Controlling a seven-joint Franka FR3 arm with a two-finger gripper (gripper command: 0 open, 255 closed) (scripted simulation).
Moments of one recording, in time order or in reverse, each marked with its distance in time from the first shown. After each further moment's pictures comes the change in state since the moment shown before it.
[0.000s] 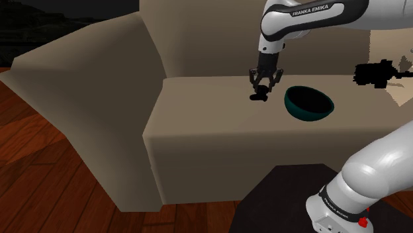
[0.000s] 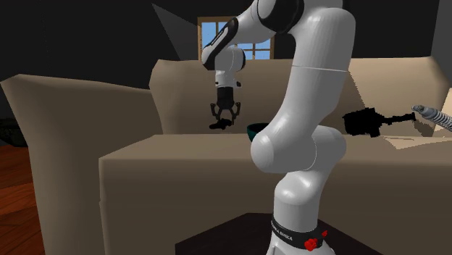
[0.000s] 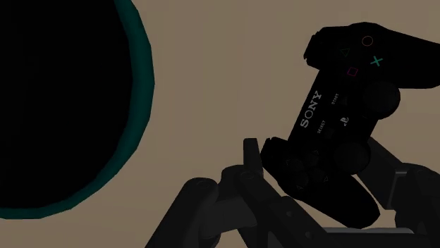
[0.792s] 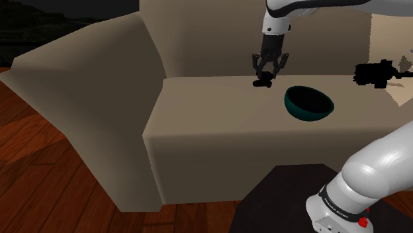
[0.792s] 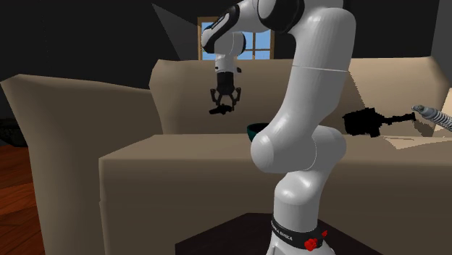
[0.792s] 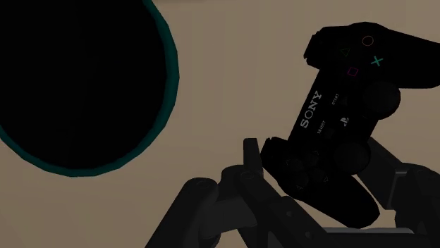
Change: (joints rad) arm -0.001 -0.003 -0.002 0.165 -0.001 -0.168 0.003
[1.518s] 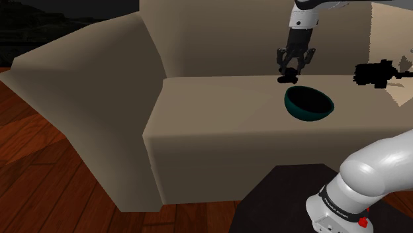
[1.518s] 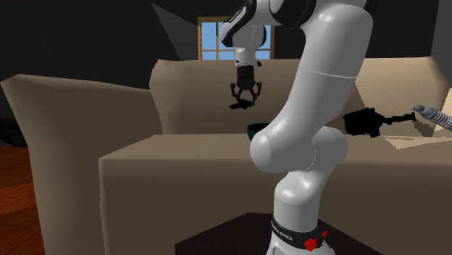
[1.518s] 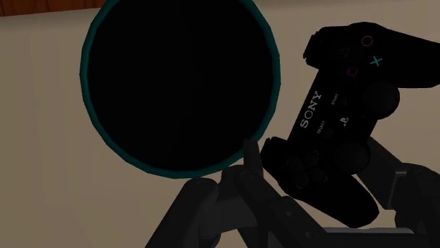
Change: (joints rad) arm -0.061 -0.136 -0.096 -0.071 -0.051 -0.067 -0.145
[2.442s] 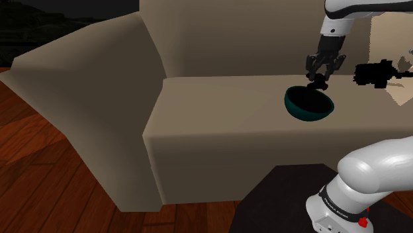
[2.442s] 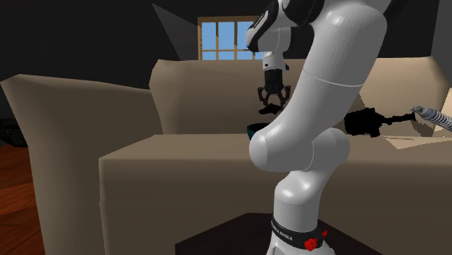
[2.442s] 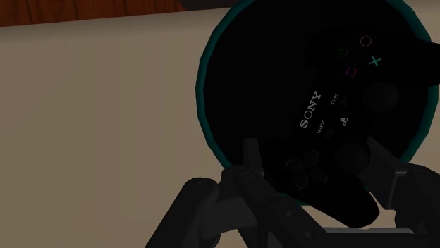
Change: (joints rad) arm -0.084 -0.128 -0.148 -0.147 -0.106 0.028 -0.203
